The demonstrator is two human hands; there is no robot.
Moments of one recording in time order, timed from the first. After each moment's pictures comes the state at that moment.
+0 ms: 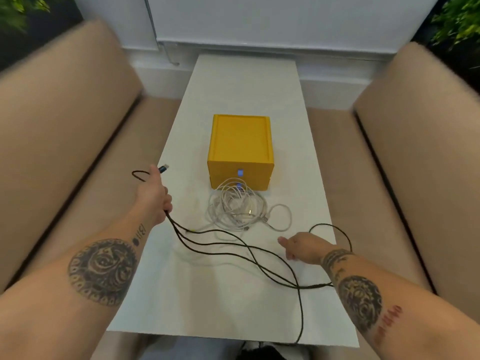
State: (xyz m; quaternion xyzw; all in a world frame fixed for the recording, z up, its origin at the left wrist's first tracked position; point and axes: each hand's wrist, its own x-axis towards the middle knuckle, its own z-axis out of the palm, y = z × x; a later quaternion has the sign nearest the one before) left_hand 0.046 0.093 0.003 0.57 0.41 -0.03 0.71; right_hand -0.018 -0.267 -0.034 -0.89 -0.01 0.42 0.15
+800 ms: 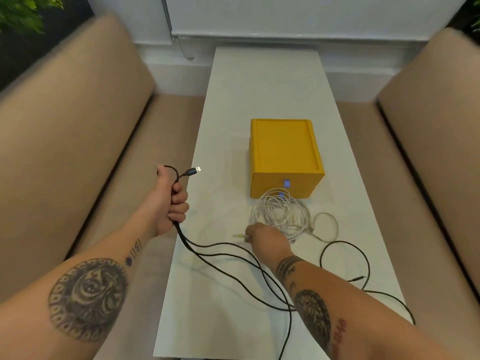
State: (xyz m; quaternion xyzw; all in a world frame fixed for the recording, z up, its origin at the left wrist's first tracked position) left_hand 0.073 0.202 0.016 0.55 0.31 -0.19 0.75; right_hand 0.027 -0.051 -0.088 -0.96 -0.13 0.20 0.14
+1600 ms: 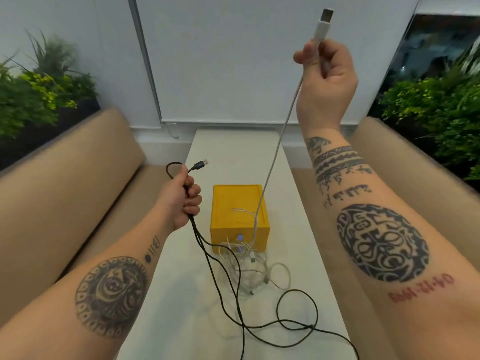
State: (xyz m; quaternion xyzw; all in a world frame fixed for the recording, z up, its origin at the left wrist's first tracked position) left_hand 0.105 0.065 0.156 0.50 0.13 -0.12 0.85; right_hand 0.112 -0.179 0.331 -0.59 -0.13 -0.47 0.64
